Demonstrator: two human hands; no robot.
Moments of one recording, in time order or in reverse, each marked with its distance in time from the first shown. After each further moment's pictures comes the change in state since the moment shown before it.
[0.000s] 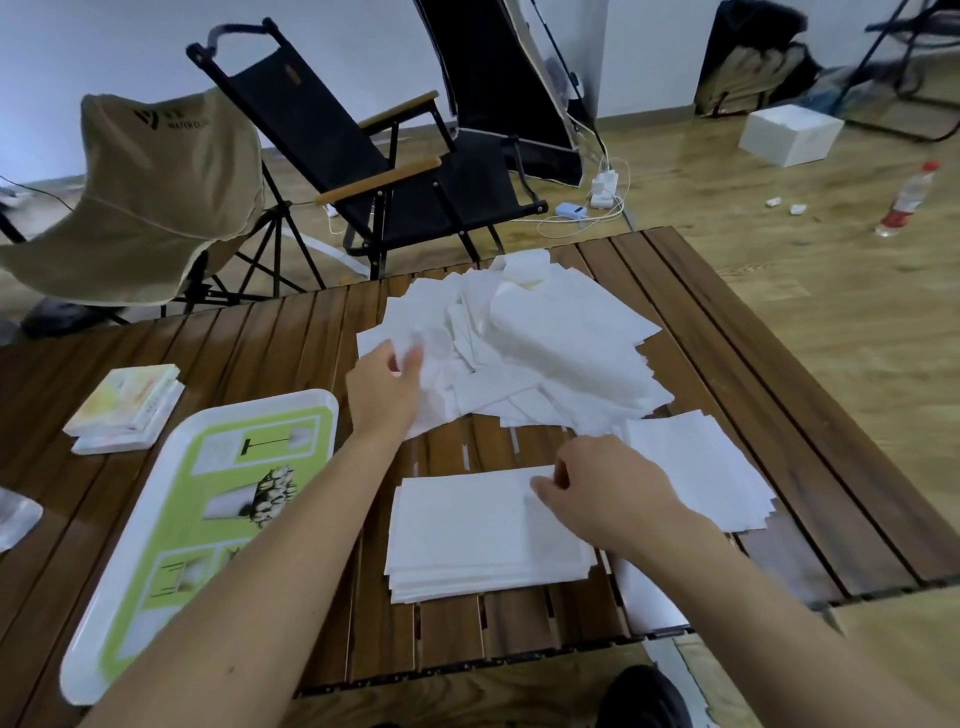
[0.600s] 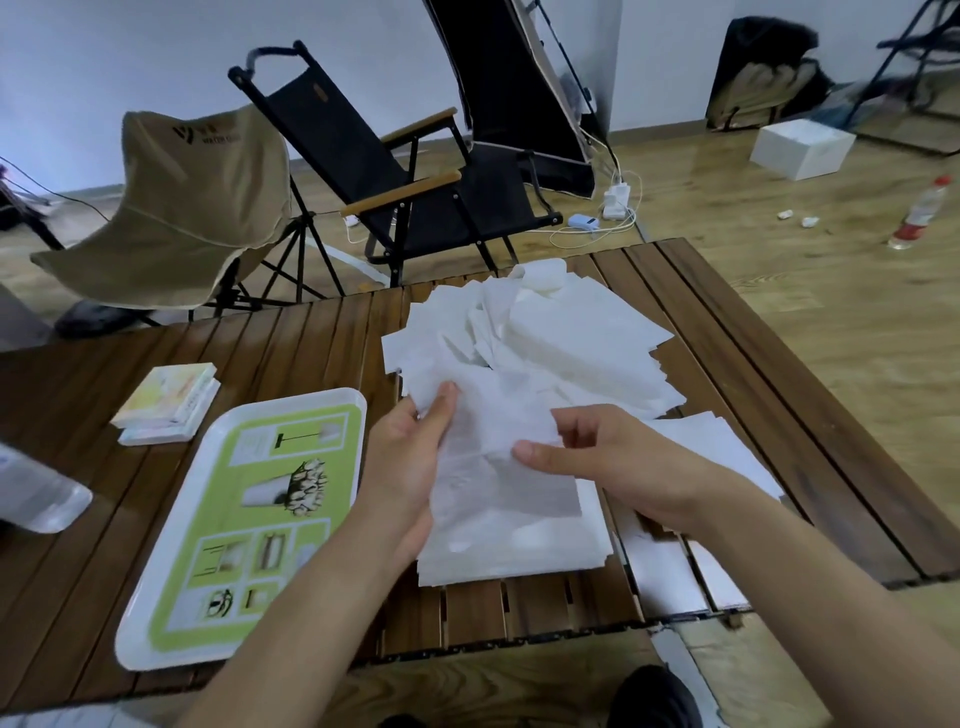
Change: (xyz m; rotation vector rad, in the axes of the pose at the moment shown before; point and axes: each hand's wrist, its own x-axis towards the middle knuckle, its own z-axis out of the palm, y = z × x) left_hand -0.122 0.055 -0.076 -0.990 -0.323 -0.403; right_hand -0.012 -0.001 -0.028 1.040 -0.340 -0.340
